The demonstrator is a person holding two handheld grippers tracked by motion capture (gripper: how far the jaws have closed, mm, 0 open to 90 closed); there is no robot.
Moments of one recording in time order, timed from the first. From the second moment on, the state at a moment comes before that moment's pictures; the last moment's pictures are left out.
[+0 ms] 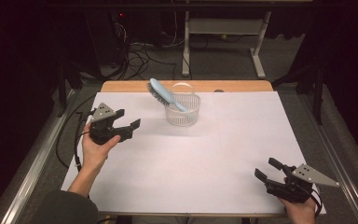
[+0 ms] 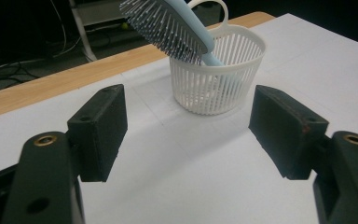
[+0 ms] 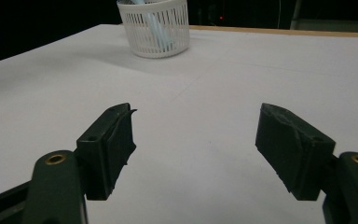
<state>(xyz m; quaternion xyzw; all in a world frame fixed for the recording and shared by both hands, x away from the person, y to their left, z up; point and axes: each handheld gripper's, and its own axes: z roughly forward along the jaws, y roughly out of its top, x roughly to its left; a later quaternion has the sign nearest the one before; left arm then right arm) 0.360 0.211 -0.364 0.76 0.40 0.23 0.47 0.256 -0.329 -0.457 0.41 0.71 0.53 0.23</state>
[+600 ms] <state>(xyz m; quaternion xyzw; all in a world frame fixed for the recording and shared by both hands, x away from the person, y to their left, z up) 0.353 0.217 -0.368 0.75 0.40 0.23 0.47 0.256 -0.329 -0.457 0.40 0.71 0.53 0.23</state>
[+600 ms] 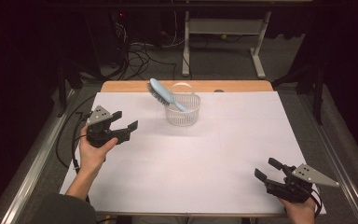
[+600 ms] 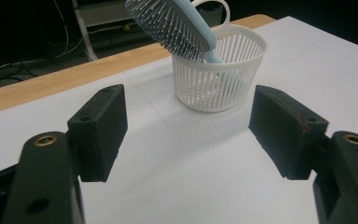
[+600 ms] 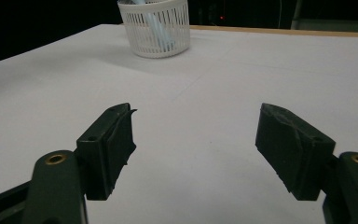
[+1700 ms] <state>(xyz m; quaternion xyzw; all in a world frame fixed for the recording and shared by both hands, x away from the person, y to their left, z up) 0.333 0.227 -0.372 0.74 0.41 0.23 0.48 0.256 -0.329 -0.457 0.40 0.71 0.53 0.23</state>
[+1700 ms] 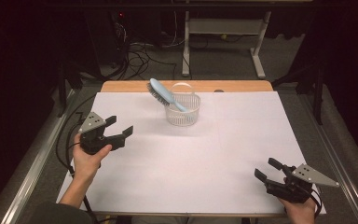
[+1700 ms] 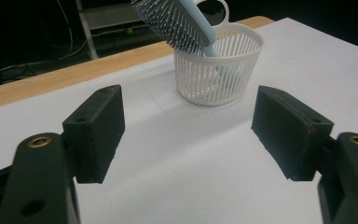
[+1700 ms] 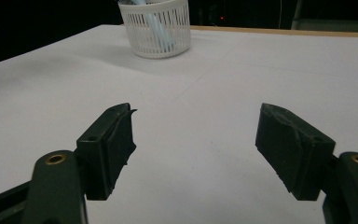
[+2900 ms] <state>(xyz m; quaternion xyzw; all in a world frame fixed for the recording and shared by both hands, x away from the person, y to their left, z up) 0.309 0.245 -0.390 0.73 0.42 0.24 0.48 0.259 -0.326 -0.457 0.40 0.71 0.53 0.23</state>
